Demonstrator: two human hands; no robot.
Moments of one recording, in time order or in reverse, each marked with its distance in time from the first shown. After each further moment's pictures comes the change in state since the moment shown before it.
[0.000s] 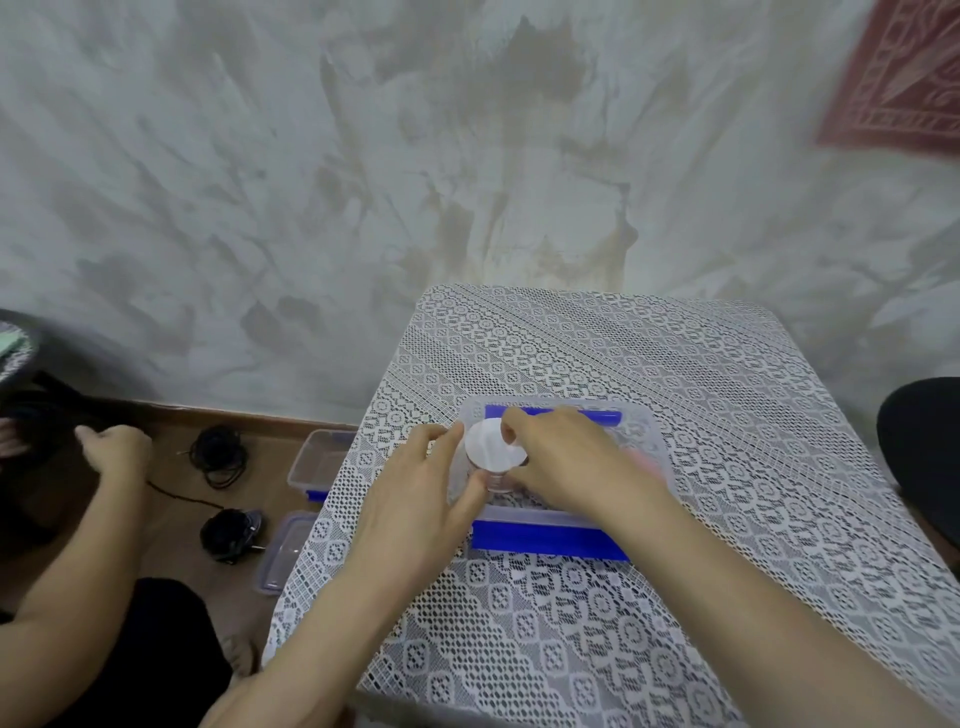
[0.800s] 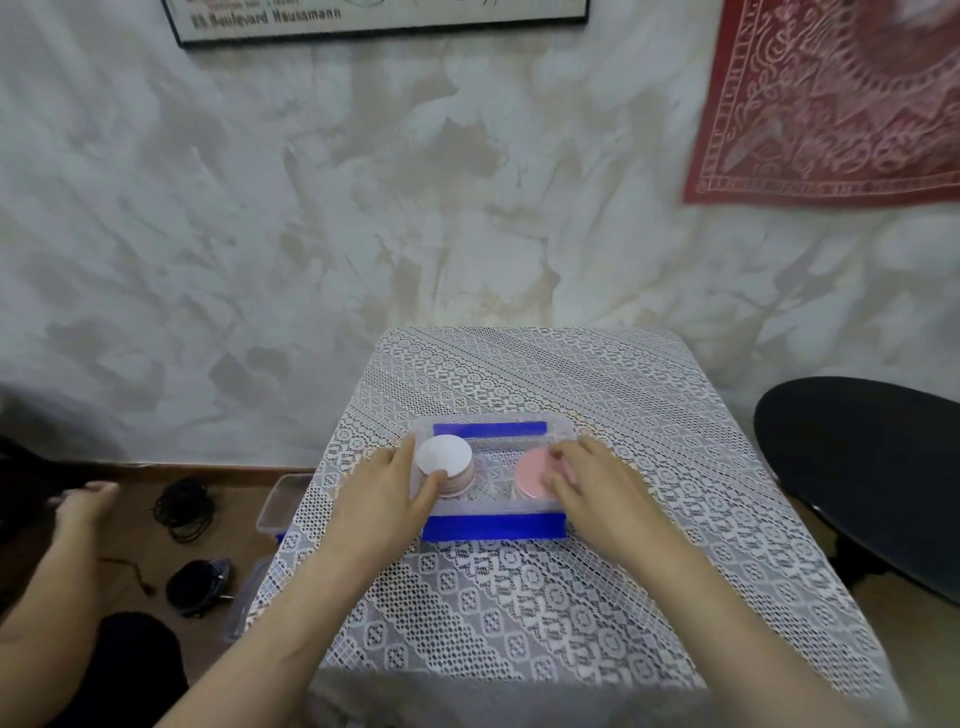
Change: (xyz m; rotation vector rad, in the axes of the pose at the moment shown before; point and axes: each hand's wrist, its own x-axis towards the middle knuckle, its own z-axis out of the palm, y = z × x) left_hand 0.001 0.023 -0.010 0.181 -0.118 -0.045; right_hand -0.114 0.044 -0.008 0.289 0.192 0.326
